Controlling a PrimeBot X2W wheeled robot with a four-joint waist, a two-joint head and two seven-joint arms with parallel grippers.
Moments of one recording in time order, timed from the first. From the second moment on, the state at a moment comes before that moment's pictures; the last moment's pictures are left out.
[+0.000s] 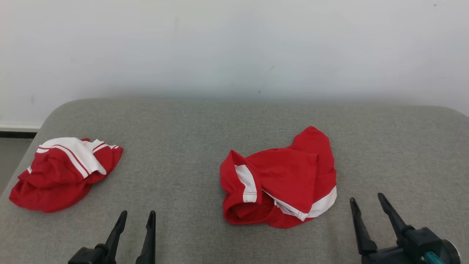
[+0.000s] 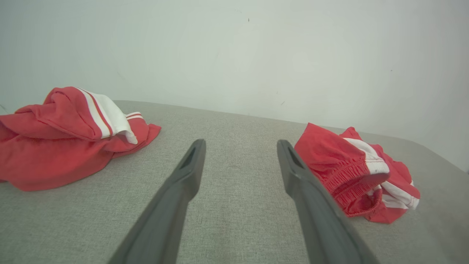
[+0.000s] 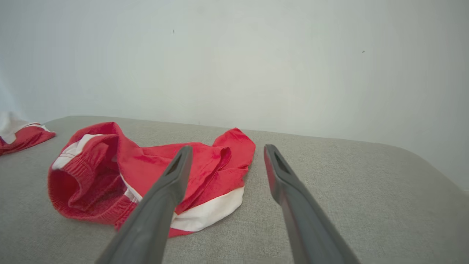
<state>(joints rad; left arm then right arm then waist) 0.00 0.07 -0.06 0.19 -0.23 -0.13 -0.26 -0.03 -0.16 0.08 0.25 0.14 0.13 -0.26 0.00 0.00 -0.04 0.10</state>
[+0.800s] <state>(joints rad) -0.01 0.08 -0.28 0.19 -0.19 -0.13 -0.26 0.08 -0.09 0.00 0.12 0.11 0.13 -0.26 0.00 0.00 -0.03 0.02</state>
